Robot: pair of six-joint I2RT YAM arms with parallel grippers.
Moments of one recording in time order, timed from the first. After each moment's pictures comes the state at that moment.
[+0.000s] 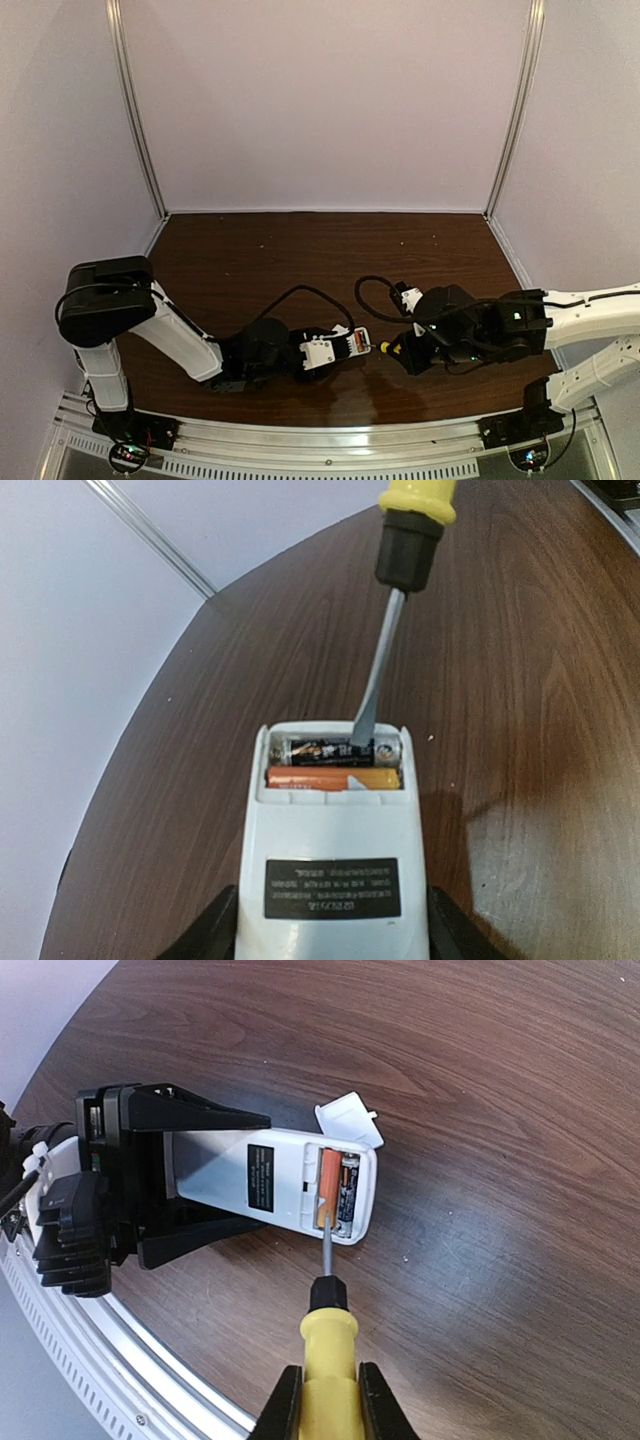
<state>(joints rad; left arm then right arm) -1.19 1.89 0.62 0.92 -0.13 0.56 1.24 1.15 0.78 -0.50 0.27 0.72</state>
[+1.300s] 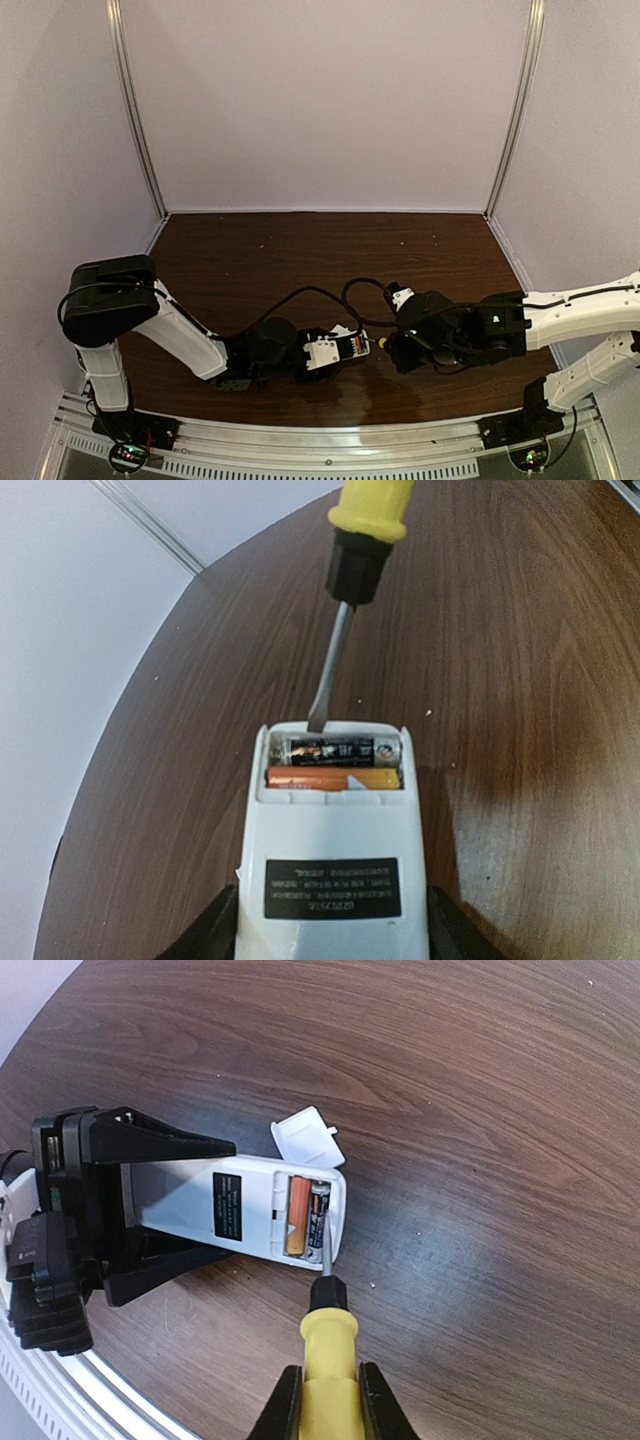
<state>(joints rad) -1.19 1.91 0.66 0.82 -0.15 0.56 1.25 1.26 0.80 -0.48 0.38 0.73</state>
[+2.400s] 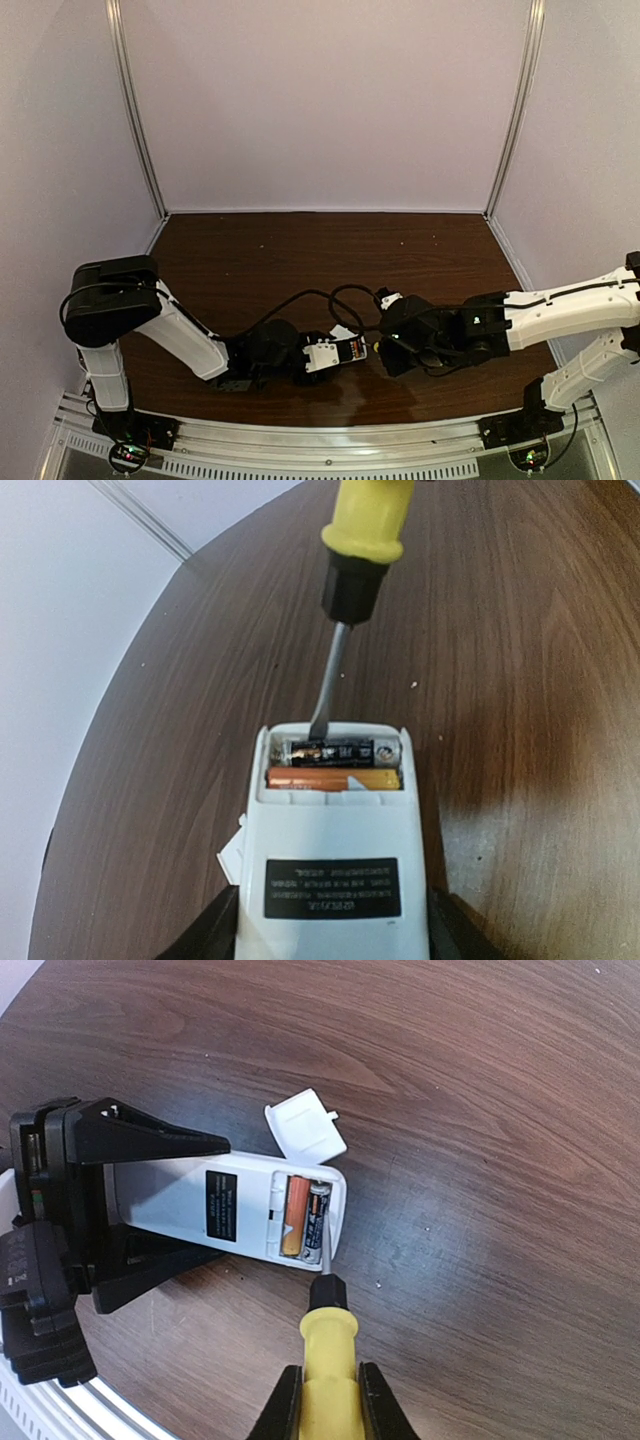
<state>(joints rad) -1.19 1.92 0.67 0.78 -0.16 0.56 1.25 1.36 0.85 -0.50 0.38 0.74</state>
